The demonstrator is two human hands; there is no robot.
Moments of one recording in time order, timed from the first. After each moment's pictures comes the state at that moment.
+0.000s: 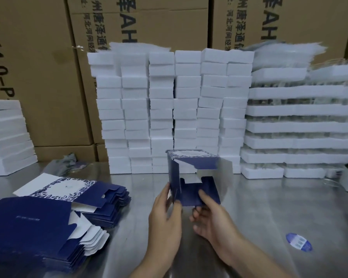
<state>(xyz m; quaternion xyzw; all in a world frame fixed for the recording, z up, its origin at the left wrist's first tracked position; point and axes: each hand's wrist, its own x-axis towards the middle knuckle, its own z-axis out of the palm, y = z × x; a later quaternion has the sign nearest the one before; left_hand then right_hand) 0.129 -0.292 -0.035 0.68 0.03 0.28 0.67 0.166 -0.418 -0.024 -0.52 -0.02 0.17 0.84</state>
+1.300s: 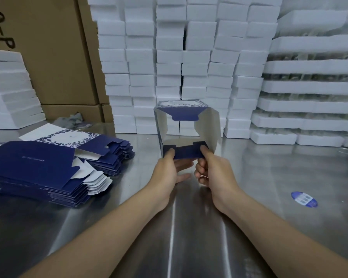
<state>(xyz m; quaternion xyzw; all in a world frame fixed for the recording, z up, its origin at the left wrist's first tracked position) 0.142 -0.287 -0.030 0.64 0.15 0.11 0.75 0.171 -0.409 -0.032 -0.63 -0.07 0.04 0.78</state>
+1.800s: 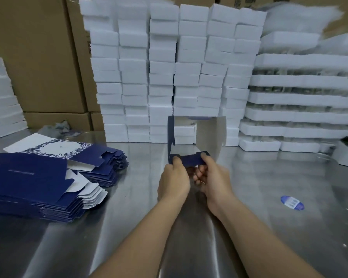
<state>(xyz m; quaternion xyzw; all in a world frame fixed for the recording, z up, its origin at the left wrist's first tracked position) 0.159 -0.312 -0.035 0.73 0.20 0.16 0.63 0.171 -0.405 -0.032 -0.56 0.01 0.02 0.83</state>
